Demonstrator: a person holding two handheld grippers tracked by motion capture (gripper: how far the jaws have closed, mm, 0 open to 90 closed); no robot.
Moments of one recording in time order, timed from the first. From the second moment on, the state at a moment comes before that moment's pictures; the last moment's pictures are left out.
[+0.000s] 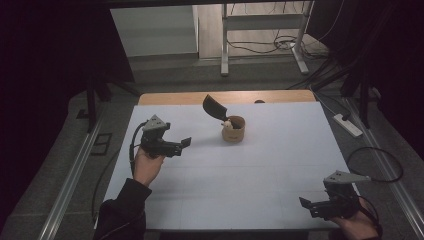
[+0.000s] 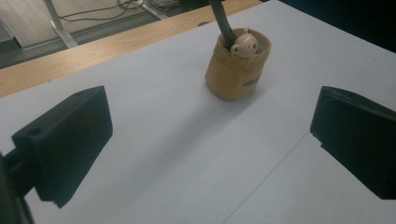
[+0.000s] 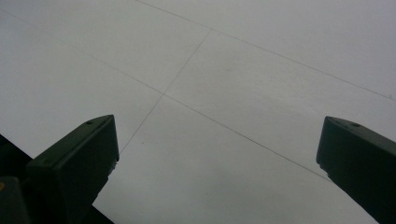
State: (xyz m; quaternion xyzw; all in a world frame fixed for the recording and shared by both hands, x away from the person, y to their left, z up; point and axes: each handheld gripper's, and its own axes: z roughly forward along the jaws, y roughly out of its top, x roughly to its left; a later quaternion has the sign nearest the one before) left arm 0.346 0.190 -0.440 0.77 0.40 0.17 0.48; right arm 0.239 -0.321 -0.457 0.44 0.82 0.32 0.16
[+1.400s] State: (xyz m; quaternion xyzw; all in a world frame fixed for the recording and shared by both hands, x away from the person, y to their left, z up) left arm 0.295 0.209 -0.443 0.76 0.41 0.13 0.48; right arm 0.238 -0.321 -0.457 0.44 0.82 0.32 0.16
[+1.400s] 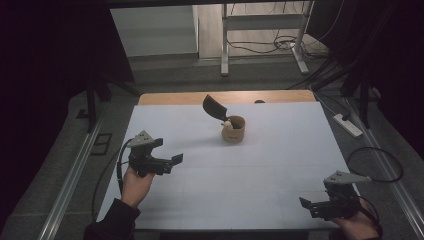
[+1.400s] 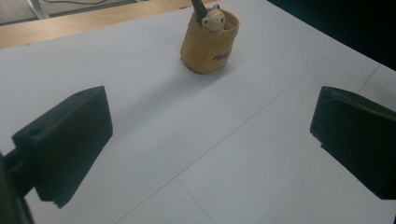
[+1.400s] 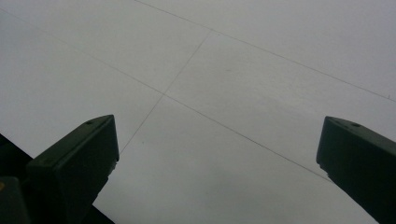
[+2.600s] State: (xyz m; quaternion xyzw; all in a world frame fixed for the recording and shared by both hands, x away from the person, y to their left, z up) left arm 0.253 0.228 -0.448 0.76 0.43 0.15 0.47; right arm 0.238 -0.320 -0.457 0.44 0.82 0.32 0.16
